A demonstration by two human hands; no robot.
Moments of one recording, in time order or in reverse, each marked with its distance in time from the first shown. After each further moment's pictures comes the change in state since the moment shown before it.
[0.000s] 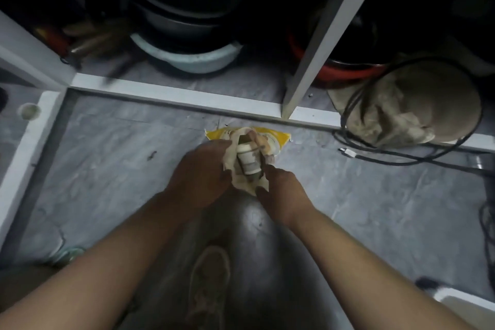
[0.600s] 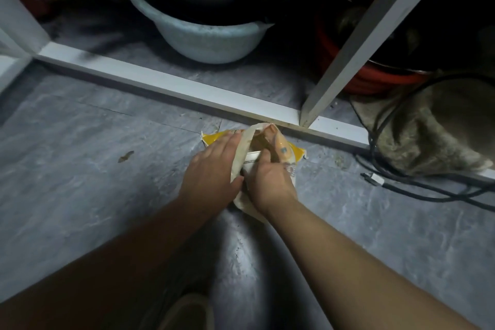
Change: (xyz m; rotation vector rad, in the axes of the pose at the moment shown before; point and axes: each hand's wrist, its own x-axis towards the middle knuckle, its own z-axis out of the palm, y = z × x) left_hand 0.081 -0.084 0.141 0.008 0.311 0.105; right_hand 0.139 0.017 0.100 -0.177 0.179 0.092
